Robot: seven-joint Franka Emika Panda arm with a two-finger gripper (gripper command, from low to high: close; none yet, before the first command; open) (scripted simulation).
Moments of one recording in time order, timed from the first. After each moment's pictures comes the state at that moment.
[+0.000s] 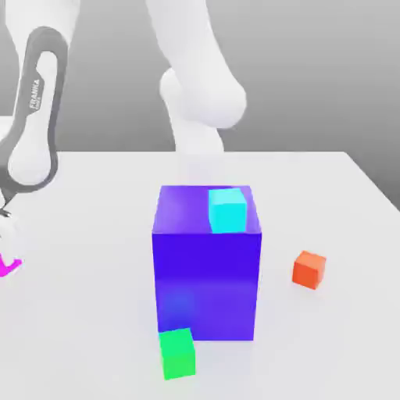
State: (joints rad) arm -1.04 0.31 0.05 -2.46 -0.08 2.63 0.19
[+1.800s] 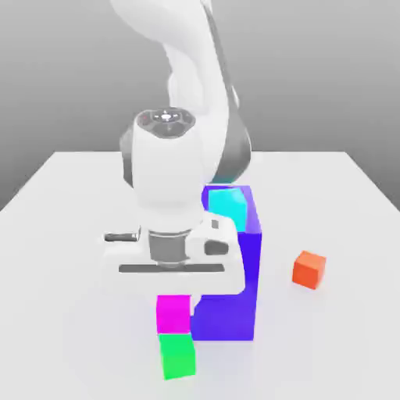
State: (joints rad) arm -1.10 0.30 0.91 -2.59 -0.59 2.71 -2.03
